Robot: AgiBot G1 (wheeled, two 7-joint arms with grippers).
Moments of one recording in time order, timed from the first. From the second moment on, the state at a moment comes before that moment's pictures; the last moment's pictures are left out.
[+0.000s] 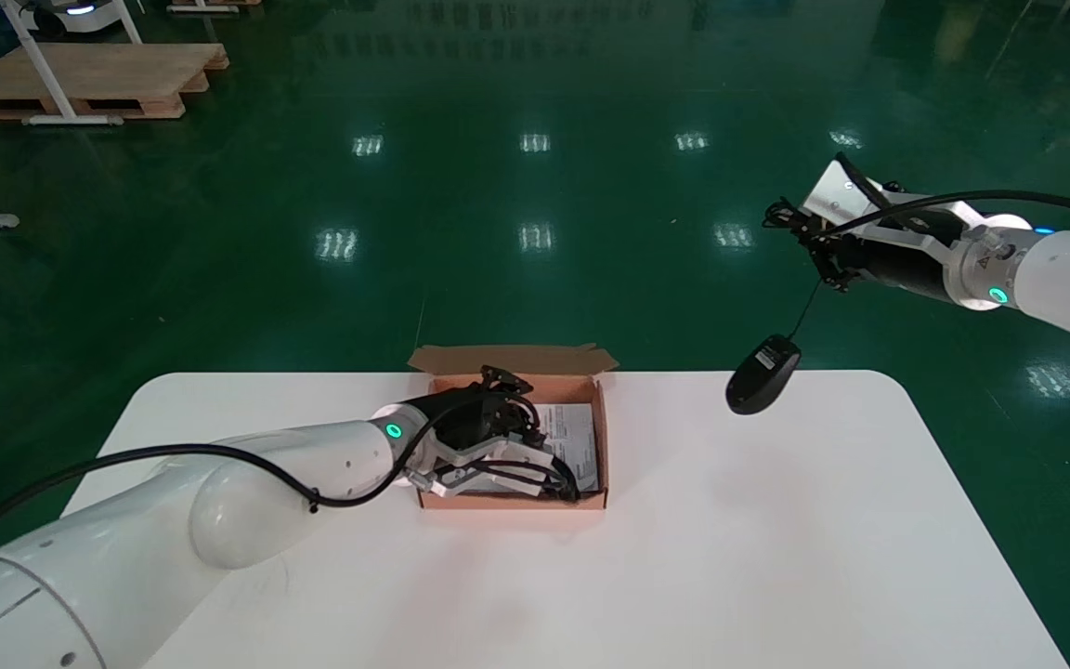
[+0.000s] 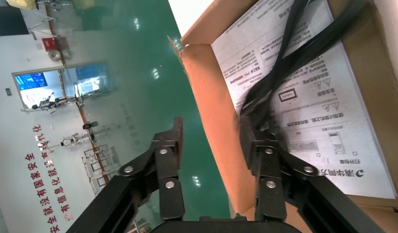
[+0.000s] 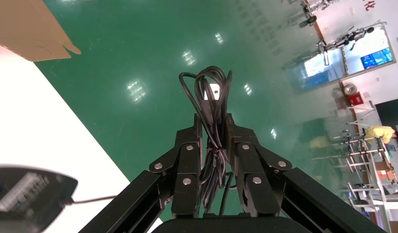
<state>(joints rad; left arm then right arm) -1.53 1.37 1.24 -0.60 1.74 0.32 0.42 1.82 -1.13 -0.55 0.27 -1.71 -0.62 -0.31</state>
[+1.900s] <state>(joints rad) -1.68 1.26 1.19 -0.23 1.89 0.11 0.21 1.61 -1.36 -0.98 0.70 -1.66 -0.60 0.09</state>
